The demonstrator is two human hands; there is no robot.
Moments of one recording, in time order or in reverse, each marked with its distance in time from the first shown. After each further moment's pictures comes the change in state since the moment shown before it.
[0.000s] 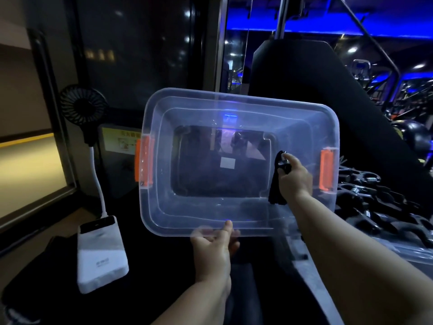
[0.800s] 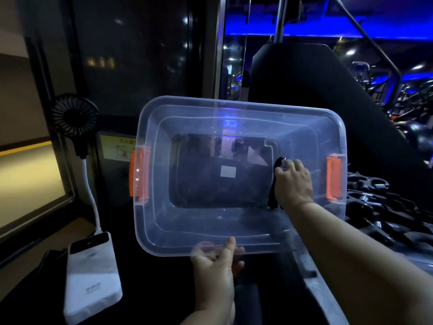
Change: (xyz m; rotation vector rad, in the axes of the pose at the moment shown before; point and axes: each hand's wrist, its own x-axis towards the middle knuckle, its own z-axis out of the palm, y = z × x) left_hand -0.002 0.005 0.002 0.046 -0.026 -0.004; right_hand 0.016 -0.004 0.014 -0.910 -0.020 -0.471
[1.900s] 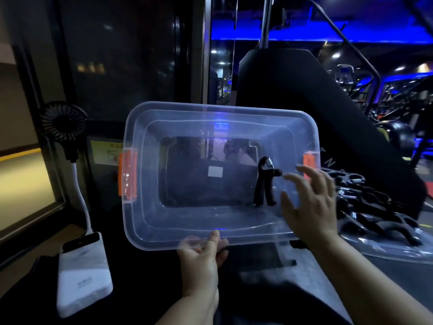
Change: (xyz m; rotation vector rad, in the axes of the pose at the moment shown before) left_hand 0.006 -0.012 -0.002 -0.030 0.012 0.048; right_hand -0.095 0.045 -0.052 0.472 0.572 -0.076
